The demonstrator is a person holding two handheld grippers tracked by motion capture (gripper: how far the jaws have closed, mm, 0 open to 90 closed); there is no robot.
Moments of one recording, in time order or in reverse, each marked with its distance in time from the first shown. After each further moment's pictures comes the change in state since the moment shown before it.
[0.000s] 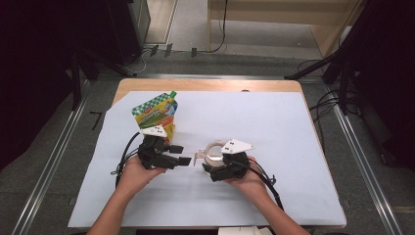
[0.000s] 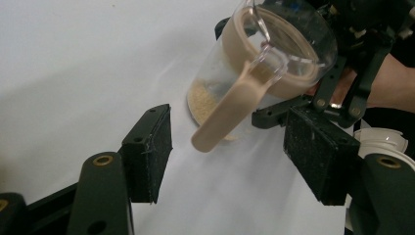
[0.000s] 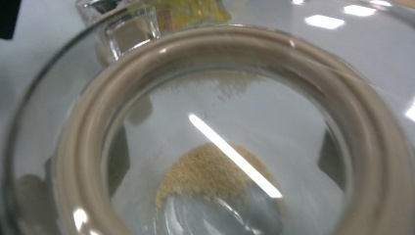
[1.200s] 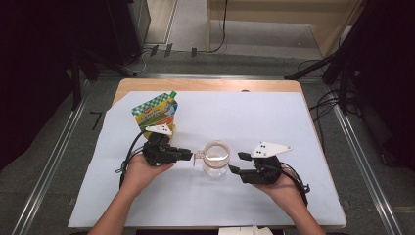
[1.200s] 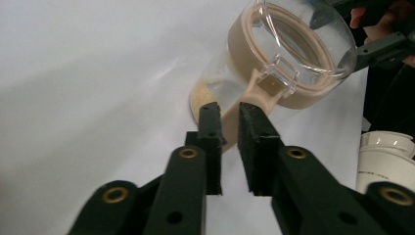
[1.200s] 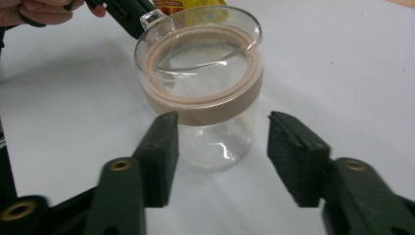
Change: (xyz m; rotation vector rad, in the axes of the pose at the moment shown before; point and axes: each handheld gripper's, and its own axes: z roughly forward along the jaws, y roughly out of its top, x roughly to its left) left arm 0.004 0.006 0.012 0.037 0.010 -0.024; right arm -0.021 -0.001 -0.088 0.041 0.074 0.015
